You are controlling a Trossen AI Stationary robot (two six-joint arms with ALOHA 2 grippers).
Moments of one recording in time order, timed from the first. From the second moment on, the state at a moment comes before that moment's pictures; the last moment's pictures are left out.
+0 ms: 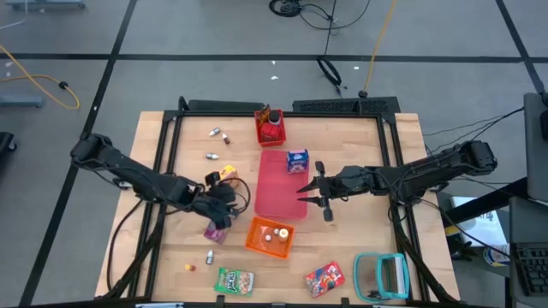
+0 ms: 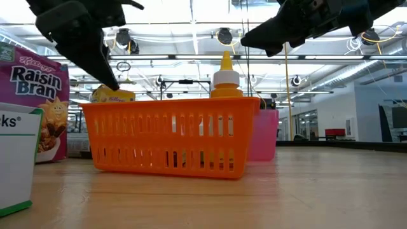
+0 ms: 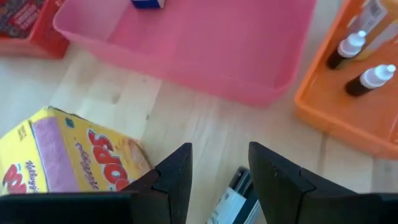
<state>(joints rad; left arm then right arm) -0.37 1.29 0.81 -0.55 -0.44 -0.50 0.12 1.23 0.60 0.36 0.00 -0.07</state>
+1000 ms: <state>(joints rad) -0.36 1.26 0.81 -0.95 -0.27 -0.42 0.12 1.23 0.60 0.36 0.00 -0.07</state>
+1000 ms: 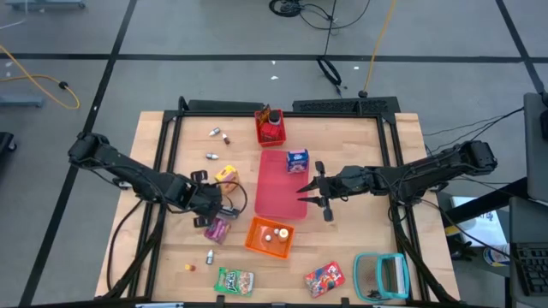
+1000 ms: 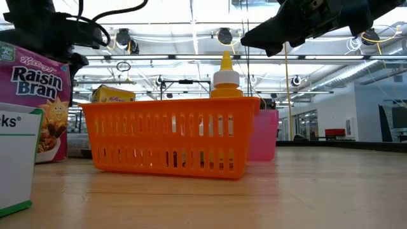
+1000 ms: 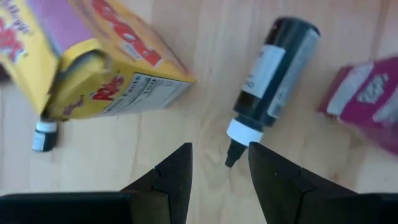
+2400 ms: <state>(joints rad) -0.38 1.30 0.48 -0.33 -0.24 -0.08 0.12 1.23 0.60 0.36 0.00 -0.07</state>
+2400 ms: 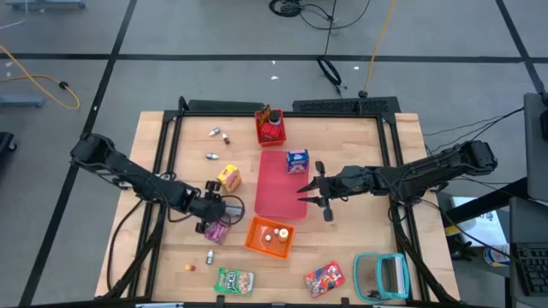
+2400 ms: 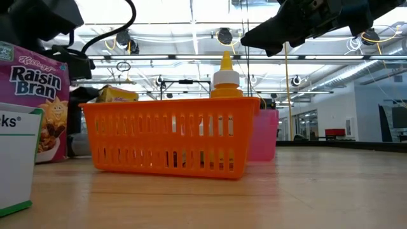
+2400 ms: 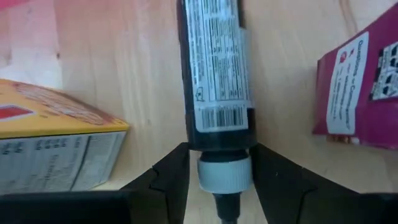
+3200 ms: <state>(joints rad) -0.38 1.30 0.56 -0.44 -0.30 -0.14 0.12 1.23 0.60 0.36 0.00 -0.07</state>
